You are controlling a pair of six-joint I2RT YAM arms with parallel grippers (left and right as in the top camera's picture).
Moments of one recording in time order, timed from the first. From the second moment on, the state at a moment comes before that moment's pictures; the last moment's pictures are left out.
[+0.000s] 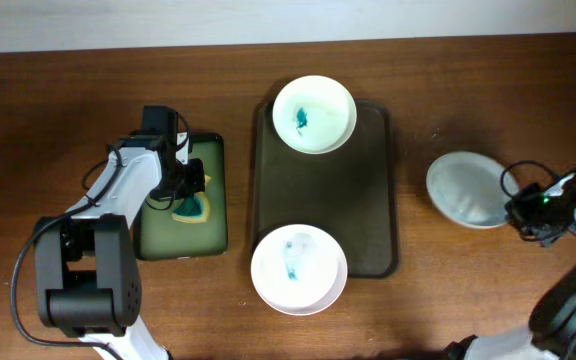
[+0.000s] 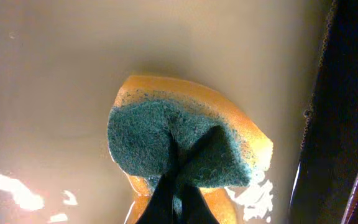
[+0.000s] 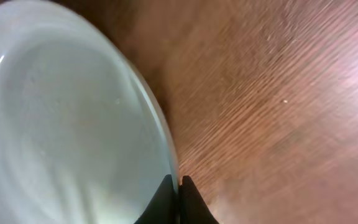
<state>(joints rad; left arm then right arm) -0.04 1.90 1.26 -0.74 0.08 -0.14 -0.65 1.74 1.08 -0.77 -0.26 0.31</state>
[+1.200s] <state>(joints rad) -0.04 1.90 1.26 -0.74 0.08 -0.14 0.37 1.76 1.08 -0.67 -0.05 0.16</state>
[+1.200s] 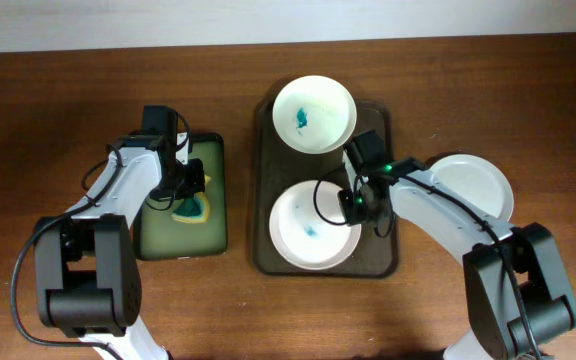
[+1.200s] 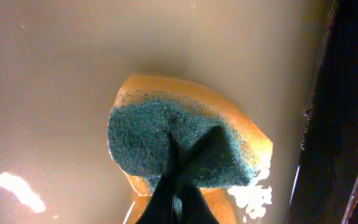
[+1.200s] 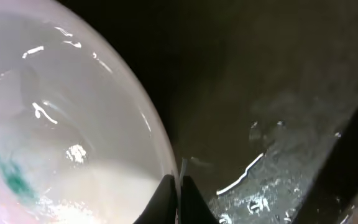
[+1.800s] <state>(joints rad) -0.07 1.90 1.26 -0.77 0.08 -0.13 0.31 1.76 1.23 -0.94 -0.17 0.18</state>
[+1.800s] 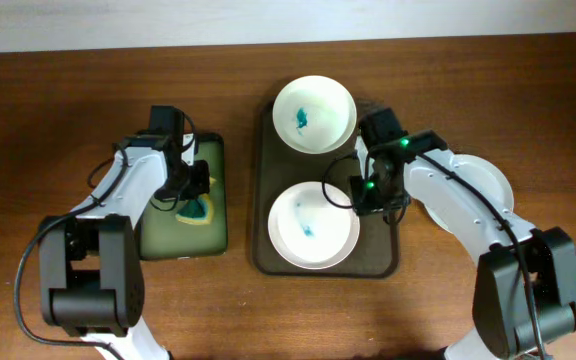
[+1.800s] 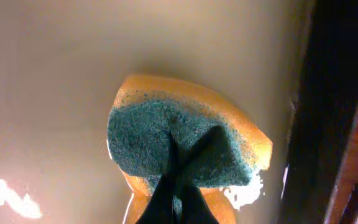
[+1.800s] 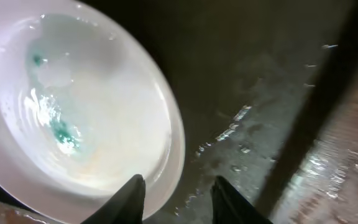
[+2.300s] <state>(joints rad) -0.28 1.88 1.51 -0.93 0.29 -0.12 0.30 1.80 1.03 -0.69 -0.24 0.25</state>
